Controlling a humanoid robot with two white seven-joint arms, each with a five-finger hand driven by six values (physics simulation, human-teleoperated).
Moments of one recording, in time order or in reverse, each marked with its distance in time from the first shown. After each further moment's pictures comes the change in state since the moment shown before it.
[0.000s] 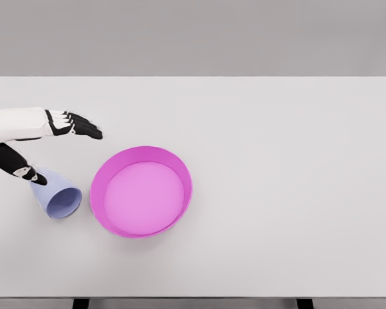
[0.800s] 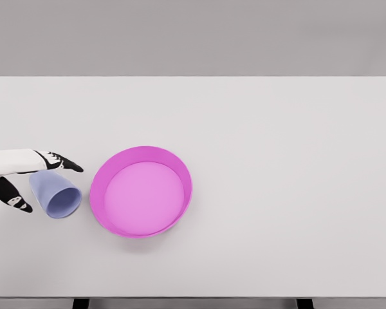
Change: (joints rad) left arm 0.187 -0.075 0.019 0.230 -0.203 -0.002 0.000; right arm 0.006 0.000 -0.001 0.004 -0.001 0.000 0.000
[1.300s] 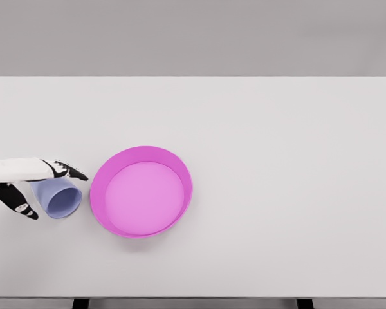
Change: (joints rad) left arm 0.038 -0.045 -0.002 0.036 -0.046 0.000 0.000; right arm 0.000 0.000 -0.001 0.000 0.000 0.000 0.000
